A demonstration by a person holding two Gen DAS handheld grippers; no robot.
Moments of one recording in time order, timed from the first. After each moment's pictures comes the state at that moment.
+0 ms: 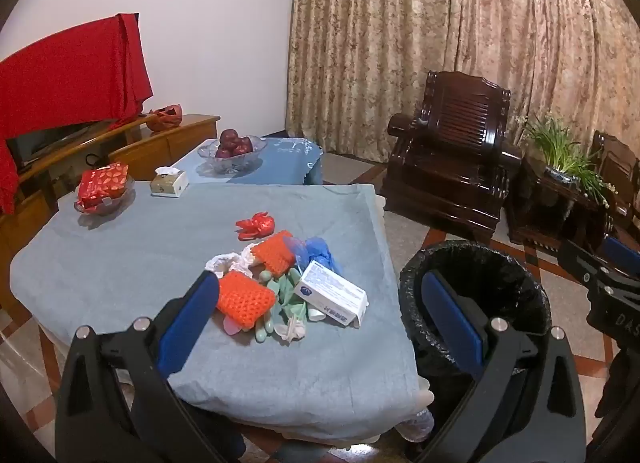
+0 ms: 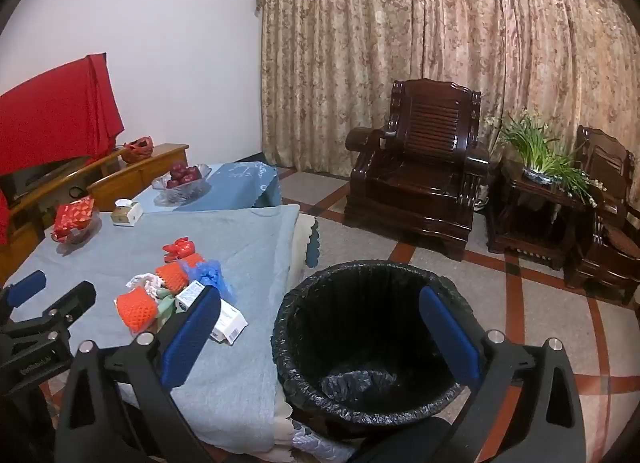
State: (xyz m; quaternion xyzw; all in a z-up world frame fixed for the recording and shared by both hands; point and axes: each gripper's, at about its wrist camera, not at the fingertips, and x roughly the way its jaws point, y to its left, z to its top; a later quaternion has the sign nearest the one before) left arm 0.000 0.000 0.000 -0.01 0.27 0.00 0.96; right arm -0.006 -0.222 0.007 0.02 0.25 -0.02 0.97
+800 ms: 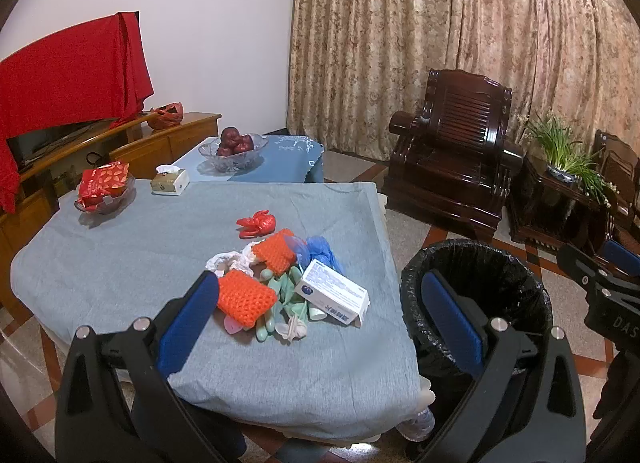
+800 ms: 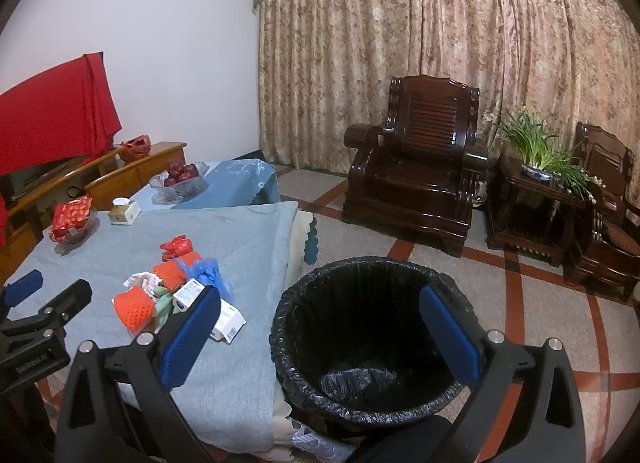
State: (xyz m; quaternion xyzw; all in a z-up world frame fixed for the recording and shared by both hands) left arm 0.000 0.001 -0.002 -0.01 0.27 0.00 0.96; right arm -0.003 -0.223 0.006 0.03 0.25 -0.02 0.97
